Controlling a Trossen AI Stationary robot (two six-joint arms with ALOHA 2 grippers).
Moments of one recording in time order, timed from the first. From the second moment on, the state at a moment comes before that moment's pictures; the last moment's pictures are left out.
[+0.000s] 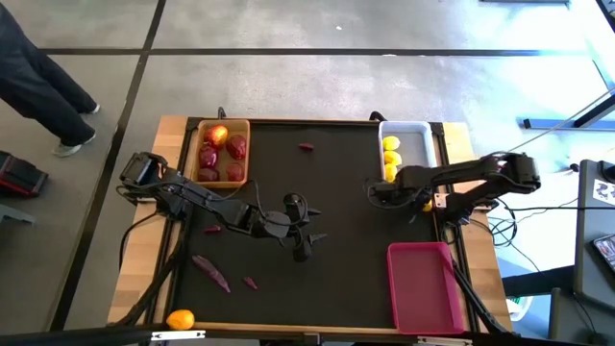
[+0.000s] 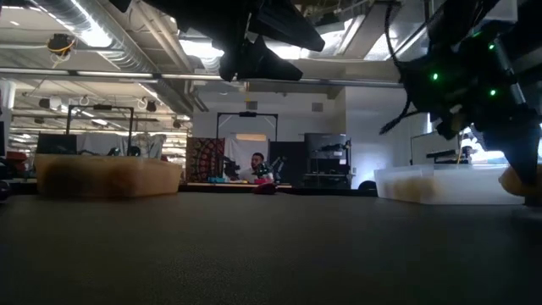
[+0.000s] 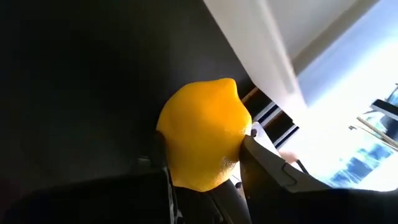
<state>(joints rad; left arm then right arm) -0.28 1.68 0.99 0.25 -0.47 -0.32 -0.09 1.40 0.76 -1.35 0.20 0.65</state>
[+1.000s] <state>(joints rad) -0.28 1.68 0.99 0.26 -0.47 -0.32 -0.39 1.22 1.04 -1.27 0.37 0.38</state>
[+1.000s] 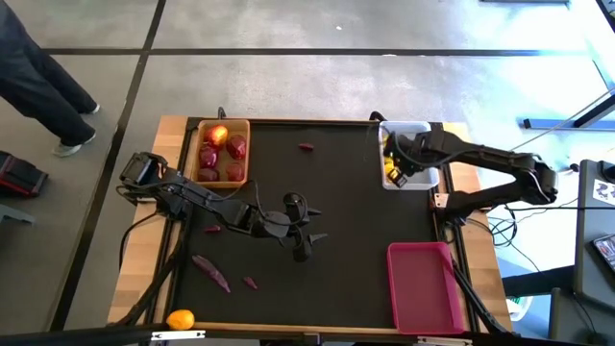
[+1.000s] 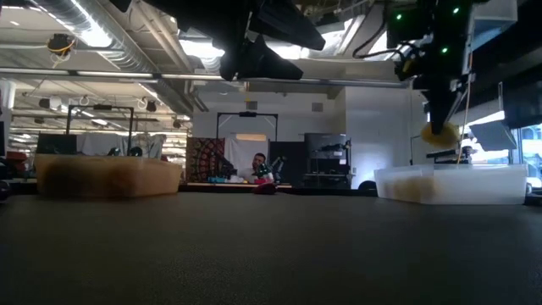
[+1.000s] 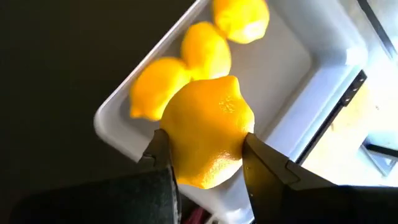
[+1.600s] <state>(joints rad) -0.28 1.68 0.99 0.25 -0.47 -0.32 -0.81 1.35 1.04 -0.98 0.31 0.10</state>
